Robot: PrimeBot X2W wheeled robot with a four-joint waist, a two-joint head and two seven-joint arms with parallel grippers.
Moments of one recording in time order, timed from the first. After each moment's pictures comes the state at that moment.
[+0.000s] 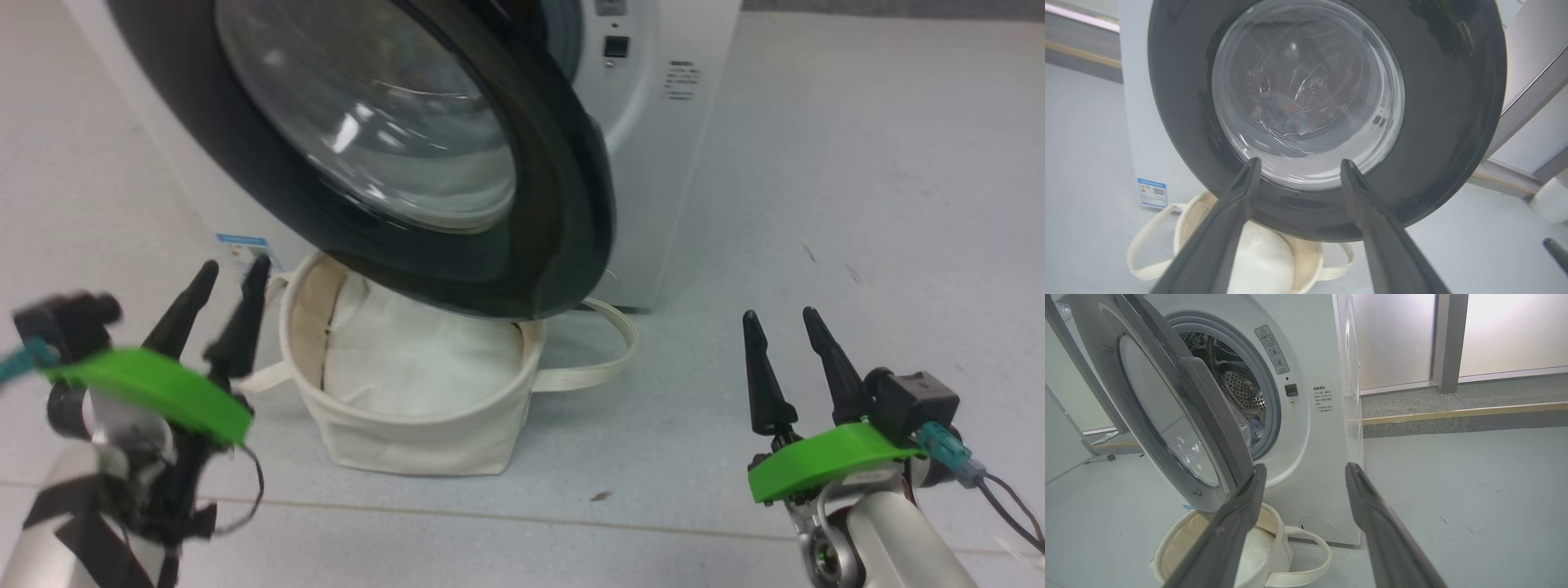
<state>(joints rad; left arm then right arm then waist) -0.43 0.26 -0.04 0.32 -0.74 -0.12 0.18 -0.22 -0.14 0.24 0.27 0.37 0.13 -0.25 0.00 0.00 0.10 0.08</state>
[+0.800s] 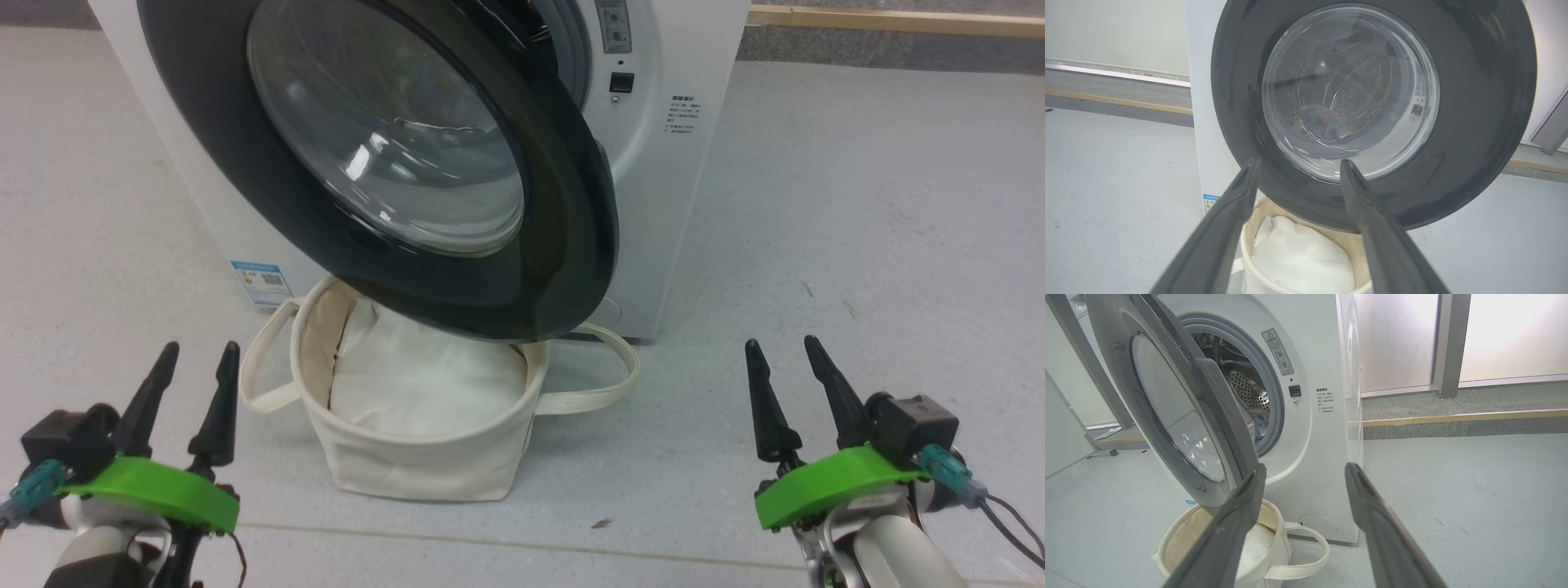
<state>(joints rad) -0.31 0.31 -0.10 0.48 -0.46 -0.13 -0.25 -0.18 -0.17 0.26 0.27 0.39 0.13 -0.25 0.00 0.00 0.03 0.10</state>
